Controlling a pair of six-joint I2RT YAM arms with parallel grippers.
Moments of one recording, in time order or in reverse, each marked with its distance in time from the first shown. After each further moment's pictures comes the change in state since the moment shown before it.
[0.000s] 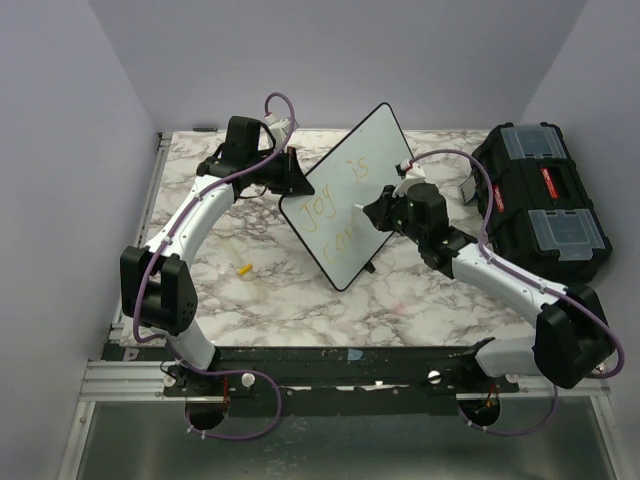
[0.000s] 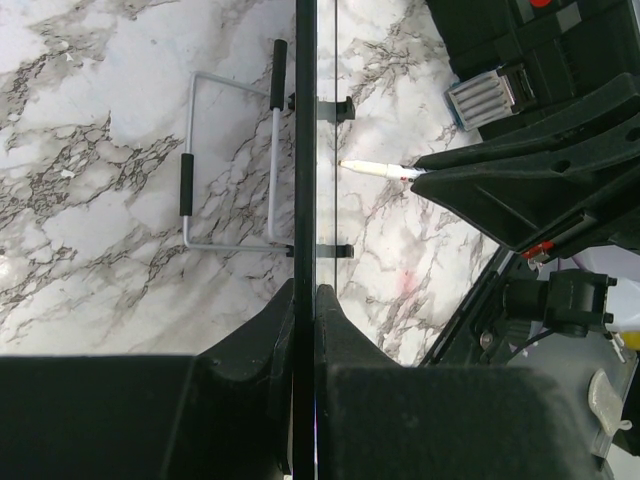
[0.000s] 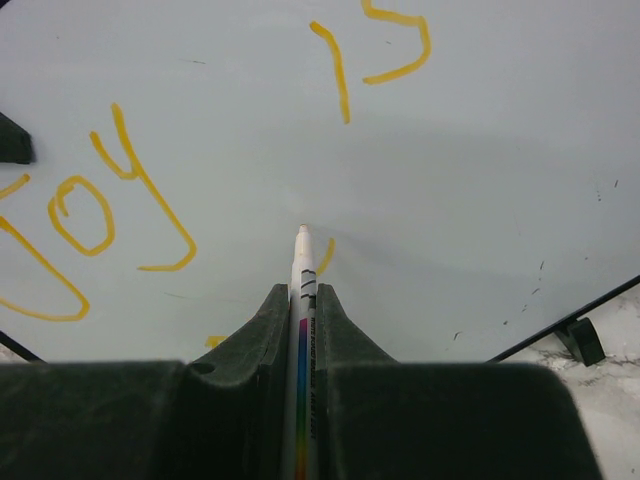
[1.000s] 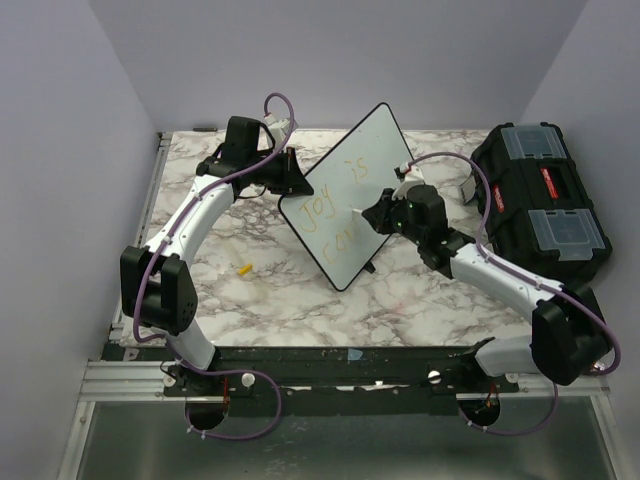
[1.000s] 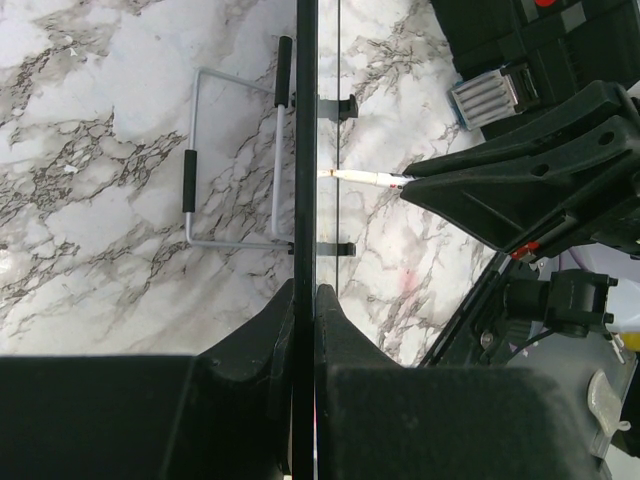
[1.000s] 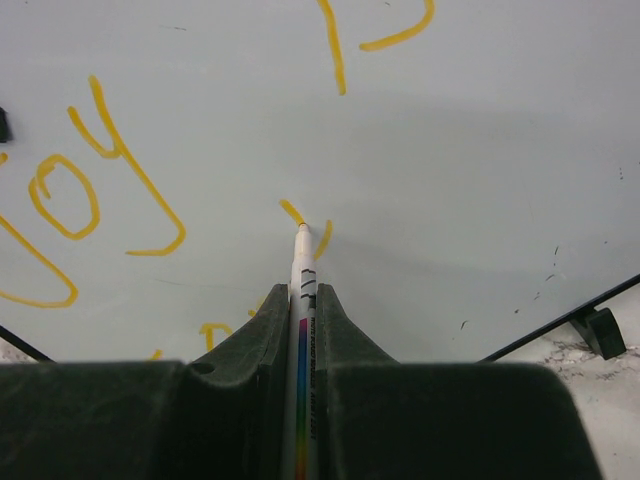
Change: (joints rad) left arm 0.002 0.000 0.002 -0.009 -0.002 0.000; right arm -0.003 0.032 -0.005 0.014 -0.061 0.014
